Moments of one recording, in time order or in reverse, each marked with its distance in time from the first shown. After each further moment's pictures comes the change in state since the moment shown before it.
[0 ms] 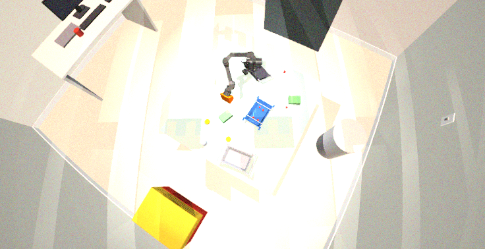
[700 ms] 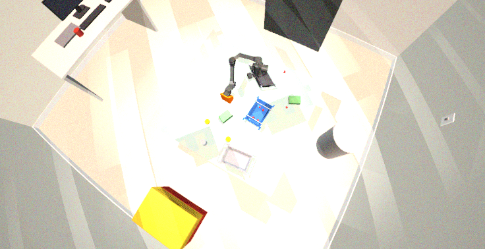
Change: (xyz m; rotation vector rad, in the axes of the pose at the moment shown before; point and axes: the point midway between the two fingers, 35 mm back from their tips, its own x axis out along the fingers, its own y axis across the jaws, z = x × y) arm 0.009 -0.006 -0.077 0.227 0.028 0.055
